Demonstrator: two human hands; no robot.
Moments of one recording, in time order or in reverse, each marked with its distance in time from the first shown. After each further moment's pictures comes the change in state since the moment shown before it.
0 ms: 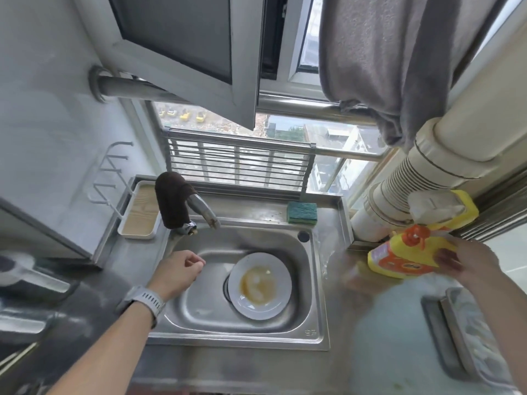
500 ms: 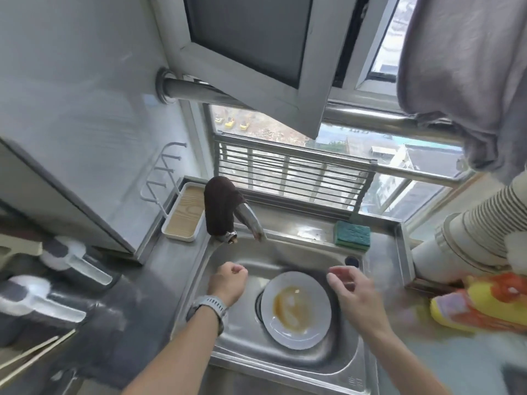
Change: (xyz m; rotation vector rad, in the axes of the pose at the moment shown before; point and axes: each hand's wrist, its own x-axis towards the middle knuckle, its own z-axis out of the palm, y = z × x) left_hand 0.080 -0.054 0.066 -0.384 0.079 -0.308; right_hand -0.148 0.129 0.200 -0.582 -0.608 -0.609
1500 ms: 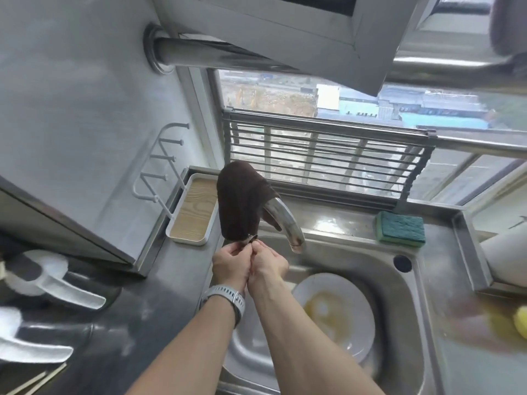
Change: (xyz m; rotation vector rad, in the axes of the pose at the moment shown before) left_hand 0.065 0.023 -0.004 -0.413 0.306 0.032; right_hand 0.084 -0.074 0.265 1.259 0.123 0.771
